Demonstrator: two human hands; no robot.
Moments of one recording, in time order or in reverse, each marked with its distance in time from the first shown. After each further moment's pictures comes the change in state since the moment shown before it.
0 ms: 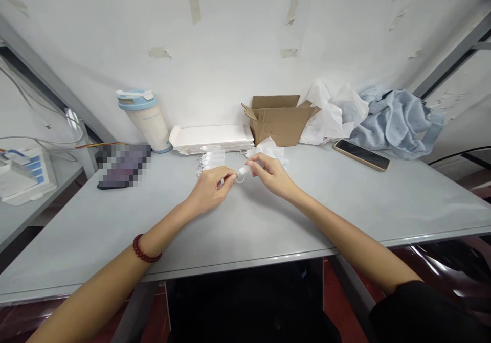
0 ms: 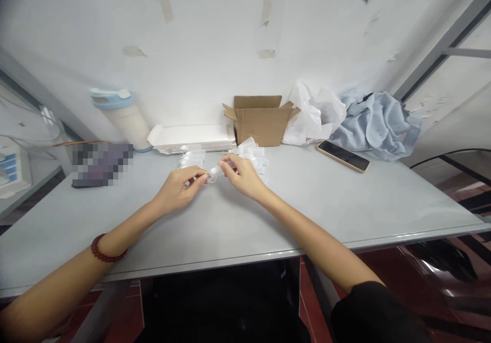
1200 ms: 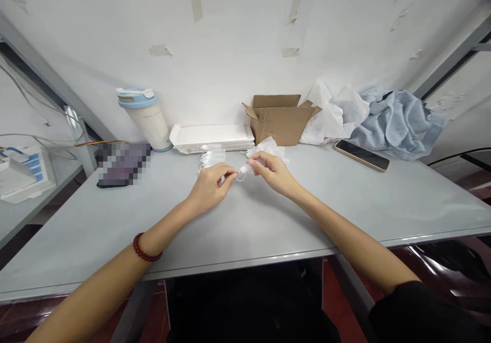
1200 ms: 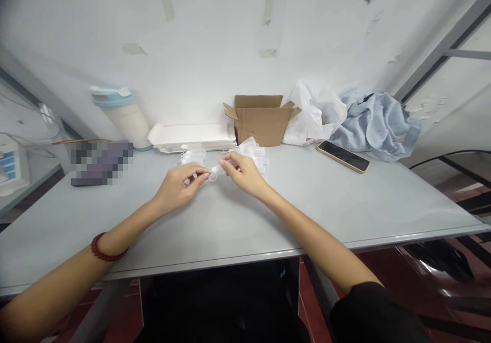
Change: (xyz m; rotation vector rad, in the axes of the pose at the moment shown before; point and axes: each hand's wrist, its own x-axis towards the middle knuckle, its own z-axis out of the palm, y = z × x) left_hand 0.000 -0.006 0.002 -0.027 0.069 0.057; right_hand 0.003 0.000 -0.003 0.029 -0.009 0.005
